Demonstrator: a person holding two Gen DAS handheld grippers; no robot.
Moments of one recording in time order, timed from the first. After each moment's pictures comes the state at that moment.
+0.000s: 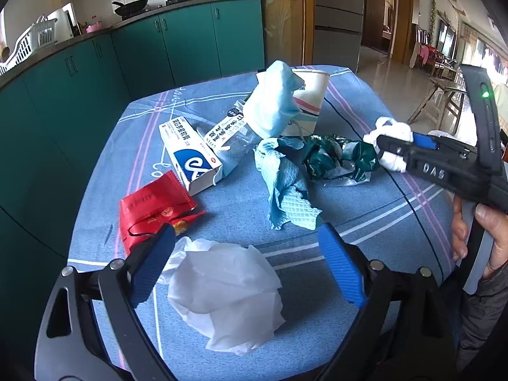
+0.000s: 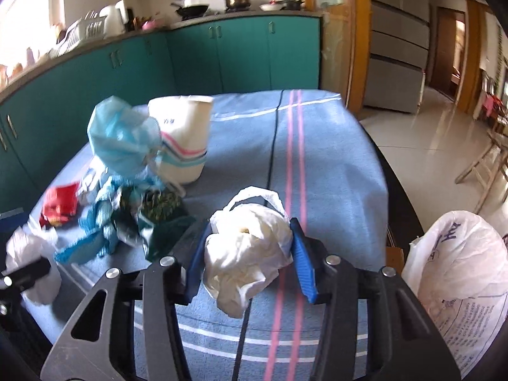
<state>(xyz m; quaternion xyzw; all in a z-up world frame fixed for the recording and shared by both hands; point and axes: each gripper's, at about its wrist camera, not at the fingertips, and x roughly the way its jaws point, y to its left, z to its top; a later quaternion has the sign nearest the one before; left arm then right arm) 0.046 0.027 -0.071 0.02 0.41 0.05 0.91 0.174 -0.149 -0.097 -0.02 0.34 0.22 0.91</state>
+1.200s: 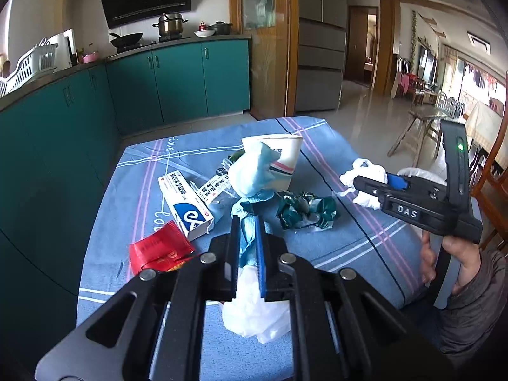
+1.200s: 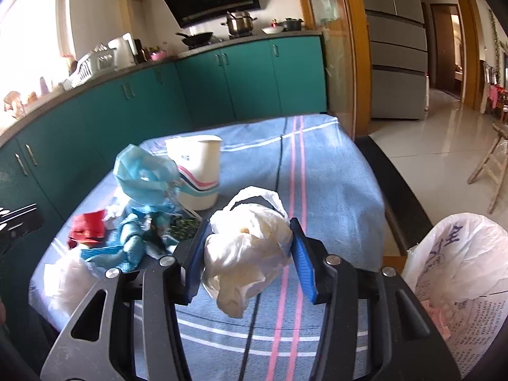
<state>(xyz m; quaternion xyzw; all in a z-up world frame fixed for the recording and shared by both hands) 0.030 0.026 -0.018 0.00 0.32 0.02 0.95 0.157 -0.170 -0.077 0.02 0.30 0.26 0.92</state>
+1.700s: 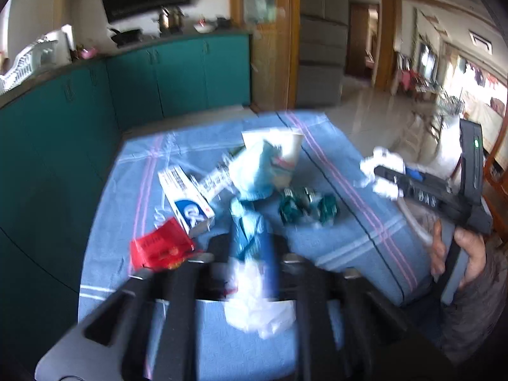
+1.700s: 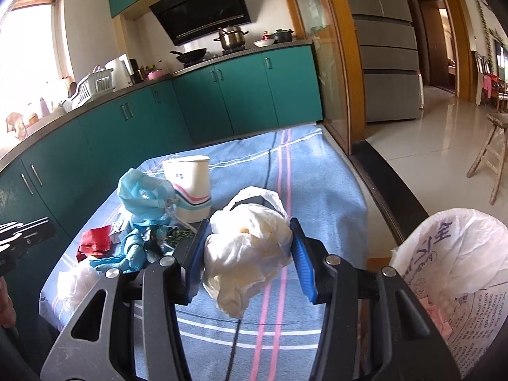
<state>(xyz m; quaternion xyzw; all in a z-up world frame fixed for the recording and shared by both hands) 0.032 0.027 -0.022 0.01 0.36 0.00 0.93 0.152 -0.197 -0.068 0.05 0.29 0.24 0.93</state>
